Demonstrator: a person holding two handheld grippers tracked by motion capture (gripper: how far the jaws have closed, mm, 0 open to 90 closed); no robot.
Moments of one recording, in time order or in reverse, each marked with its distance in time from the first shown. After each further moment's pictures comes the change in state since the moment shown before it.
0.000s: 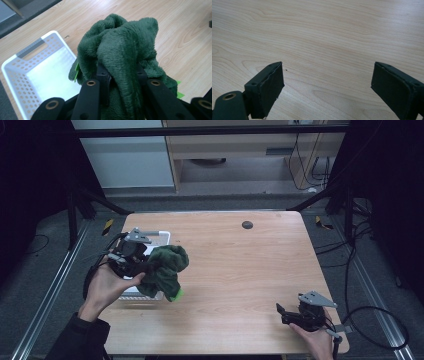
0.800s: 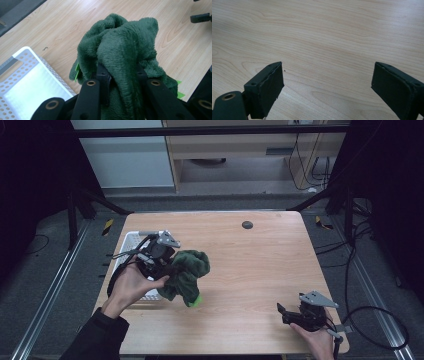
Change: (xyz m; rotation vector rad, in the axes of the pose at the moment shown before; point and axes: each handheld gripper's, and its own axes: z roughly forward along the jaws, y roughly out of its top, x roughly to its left) left arm -0.037 0.028 0.029 0.039 -0.064 0.103; right arm -0.001 0.001 -0.002 -0.012 -0.004 -0.003
